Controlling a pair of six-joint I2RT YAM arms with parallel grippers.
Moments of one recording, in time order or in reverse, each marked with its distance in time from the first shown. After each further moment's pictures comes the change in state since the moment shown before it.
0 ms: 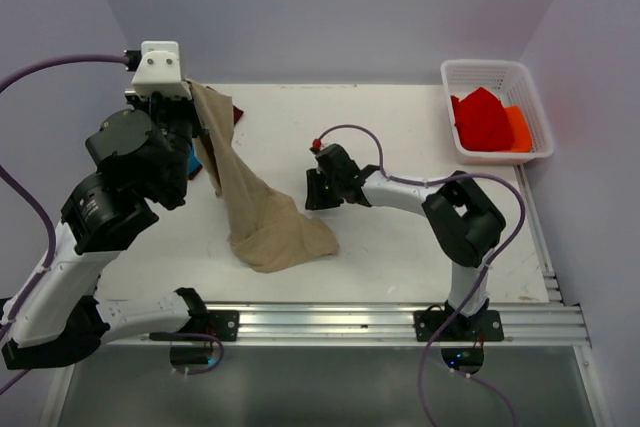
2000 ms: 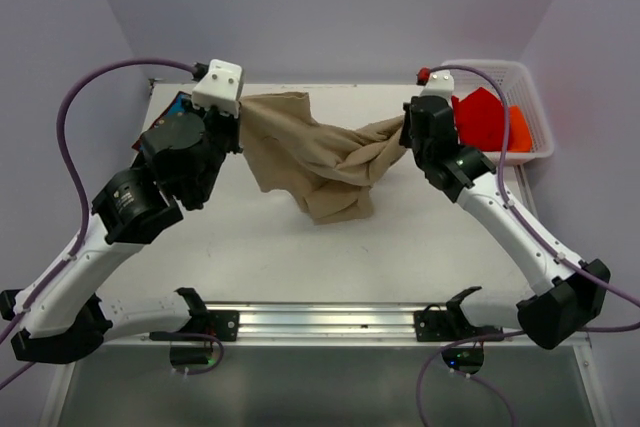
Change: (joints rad) left arm 0.000 0.025 -0.101 -0.088 0.243 -0.041; right arm -0.241 -0.615 0.051 -0.201 0.554 -0.270
